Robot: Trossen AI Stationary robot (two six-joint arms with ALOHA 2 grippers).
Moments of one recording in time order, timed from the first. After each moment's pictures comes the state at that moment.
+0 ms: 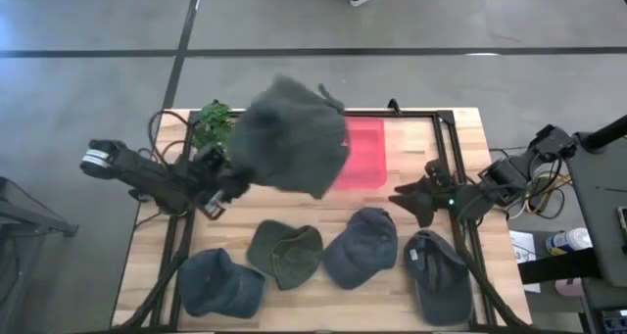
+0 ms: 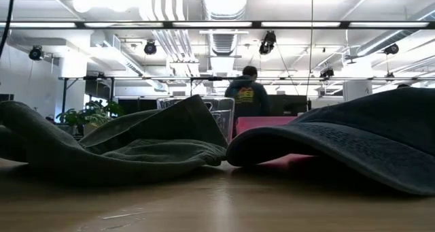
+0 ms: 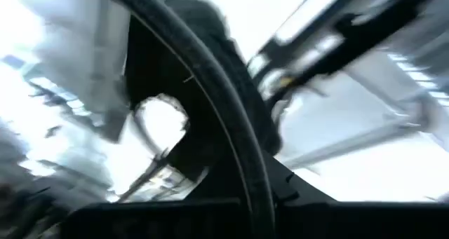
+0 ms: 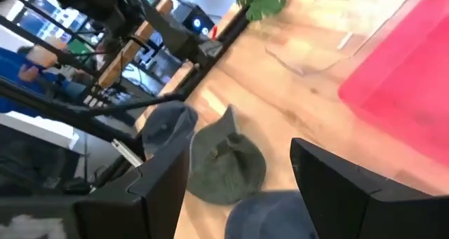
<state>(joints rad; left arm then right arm) -0.23 1.24 0.79 1.44 -0.01 -0.40 0.57 0.94 1.07 -0.69 0.70 1.19</state>
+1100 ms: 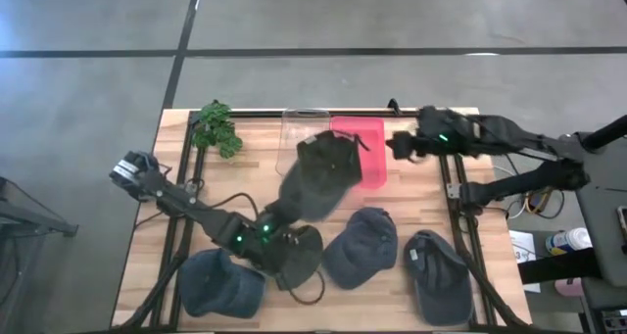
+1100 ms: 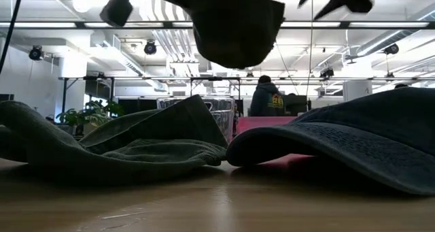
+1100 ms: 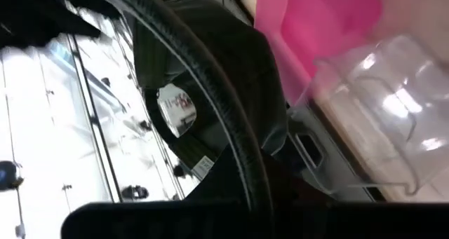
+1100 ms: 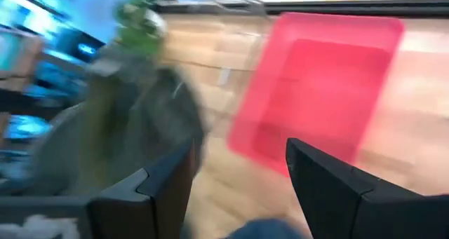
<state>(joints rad) -0.52 1.58 1.22 -0.48 -1.27 1.05 -0.17 1.08 1.30 -0.99 0.26 1.06</state>
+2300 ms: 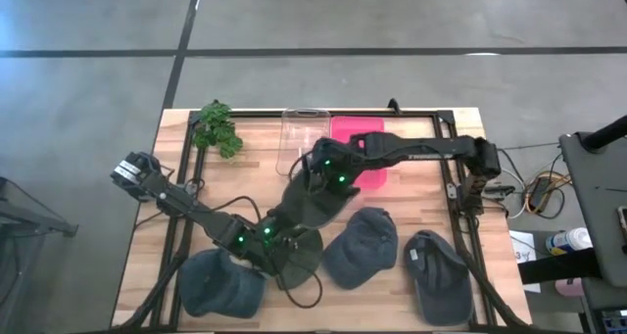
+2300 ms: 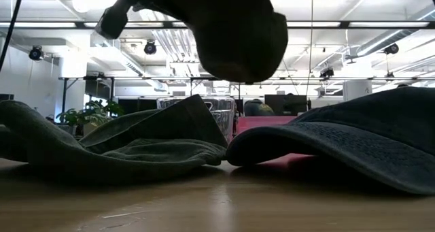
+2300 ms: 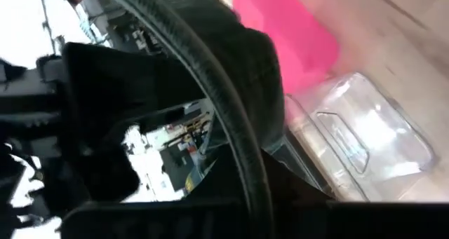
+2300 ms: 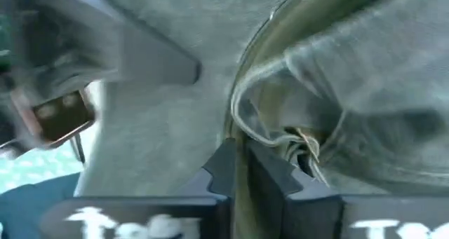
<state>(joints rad) -0.51 1.59 1.18 -0.46 -1.17 0.98 -0.04 1.81 1.75 -0.90 -0.33 0.62</state>
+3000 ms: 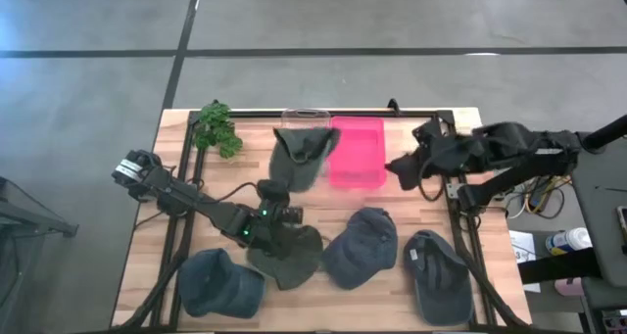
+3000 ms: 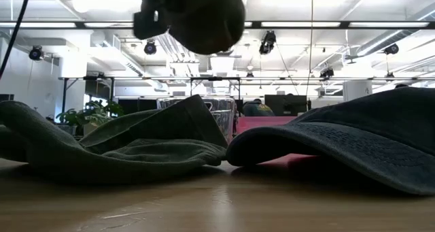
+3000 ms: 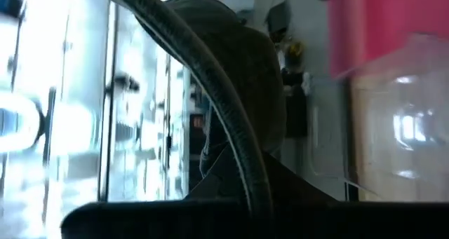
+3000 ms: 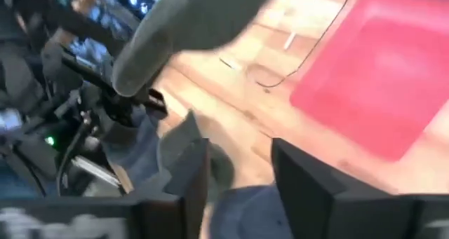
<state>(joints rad) -0.41 1.59 1.17 -0.34 -1.55 0.65 0.22 1.19 1.57 -1.12 0.40 1.20</state>
